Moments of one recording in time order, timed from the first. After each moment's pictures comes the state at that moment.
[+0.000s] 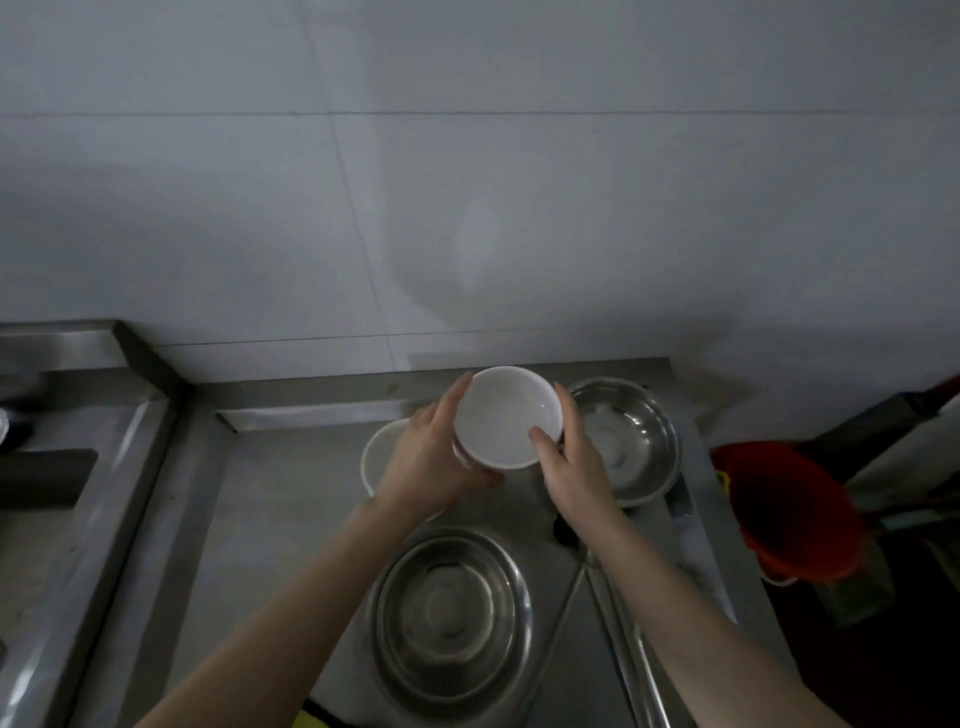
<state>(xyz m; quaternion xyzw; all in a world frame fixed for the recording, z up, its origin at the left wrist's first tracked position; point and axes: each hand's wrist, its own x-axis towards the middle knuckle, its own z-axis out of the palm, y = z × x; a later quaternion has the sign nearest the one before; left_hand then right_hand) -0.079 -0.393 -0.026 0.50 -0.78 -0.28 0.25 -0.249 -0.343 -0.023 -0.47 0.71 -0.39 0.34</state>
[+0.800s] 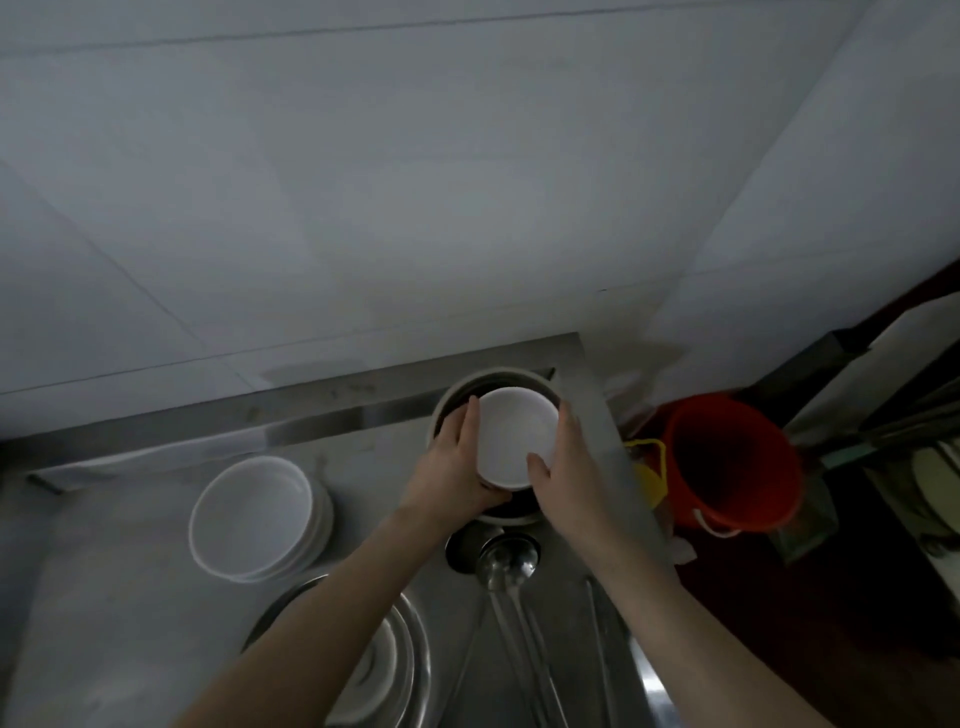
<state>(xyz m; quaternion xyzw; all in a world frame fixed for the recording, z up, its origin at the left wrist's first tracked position) -0.255 -0.401 -0.115 0.47 -0.82 -0.31 0.11 -0.392 -0.338 -0.096 -0.43 0.81 -0.27 0.30</state>
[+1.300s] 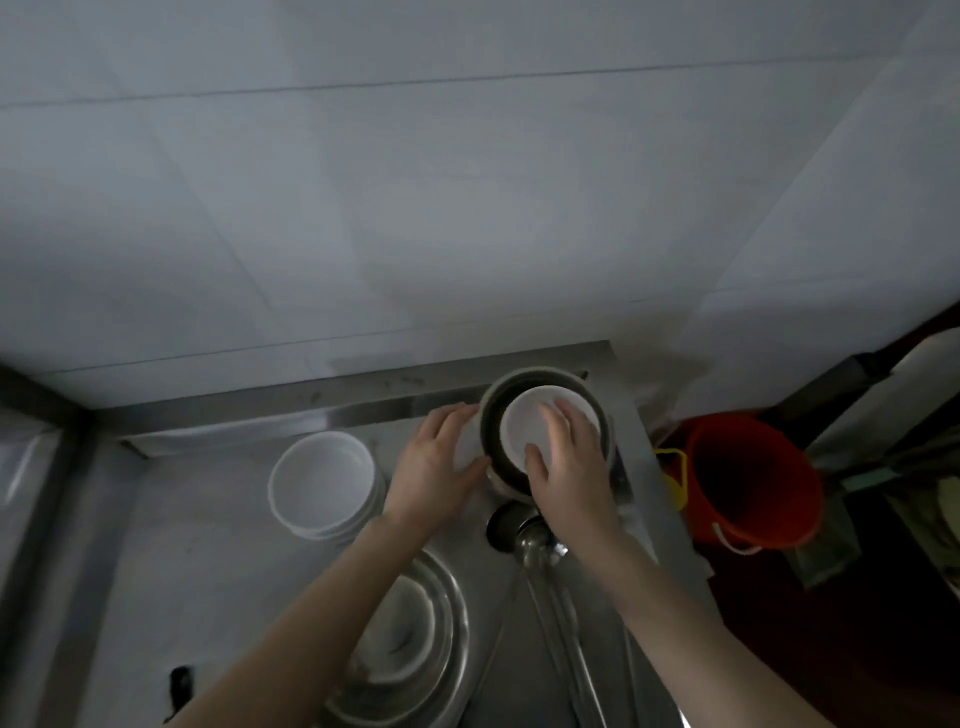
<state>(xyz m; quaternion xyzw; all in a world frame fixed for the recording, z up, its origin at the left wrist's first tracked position) -0.183 -0.387 -0.070 0.49 -0.80 -0.27 0.23 -0.344 -0.321 -0.061 -0.58 0.75 -0.29 0.11</state>
